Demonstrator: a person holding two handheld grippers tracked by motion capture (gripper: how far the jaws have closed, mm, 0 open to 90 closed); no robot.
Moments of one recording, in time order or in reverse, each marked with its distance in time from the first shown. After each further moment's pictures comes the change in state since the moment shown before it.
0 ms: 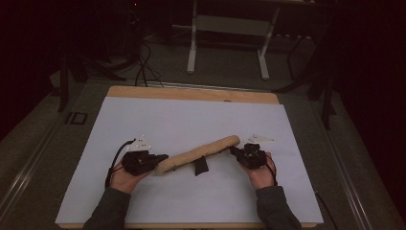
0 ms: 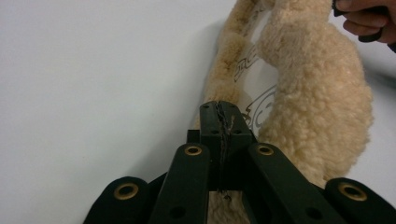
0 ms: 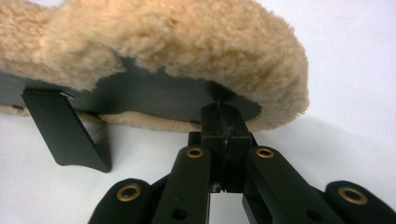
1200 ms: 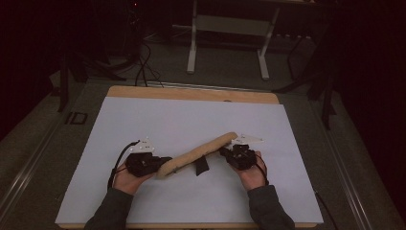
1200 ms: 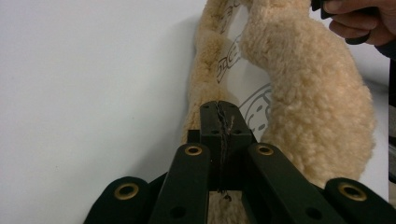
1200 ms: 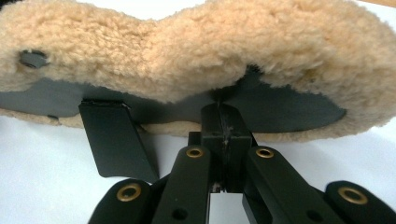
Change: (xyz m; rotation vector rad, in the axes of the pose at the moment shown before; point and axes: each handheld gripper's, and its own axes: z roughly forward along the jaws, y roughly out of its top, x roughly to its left) left arm -0.006 0.001 0.007 0.002 -0.045 0.011; right arm 0.031 0.011 0.010 0.001 0.052 -0.061
